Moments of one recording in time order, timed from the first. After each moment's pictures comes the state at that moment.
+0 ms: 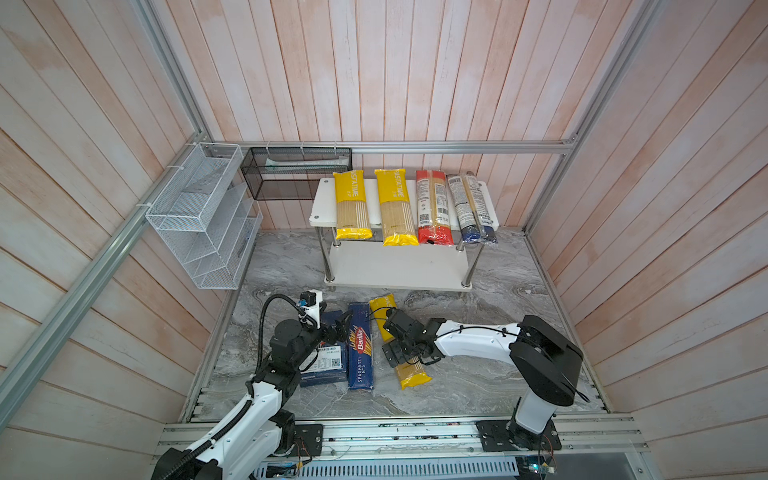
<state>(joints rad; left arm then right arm) -0.30 0.86 0.24 0.44 0.26 -0.25 1.01 1.75 1.00 -0.44 0.18 0.45</state>
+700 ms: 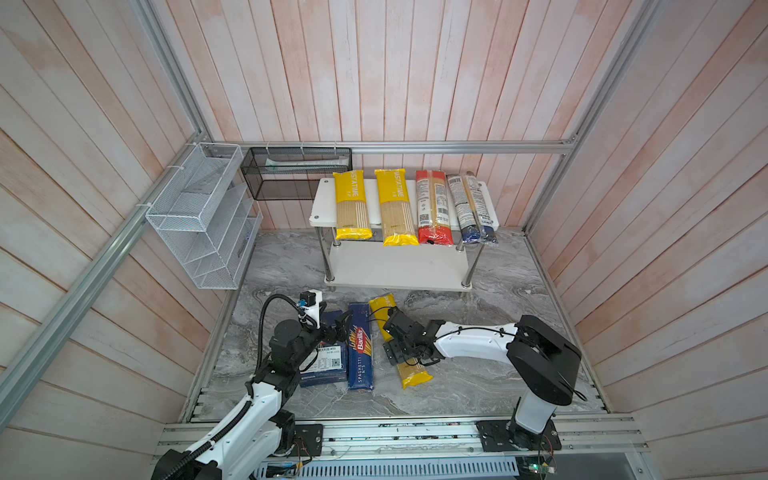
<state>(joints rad) -0.30 0.85 0.24 0.44 0.26 -0.25 1.02 1.76 0.98 -0.38 0.20 0.49</state>
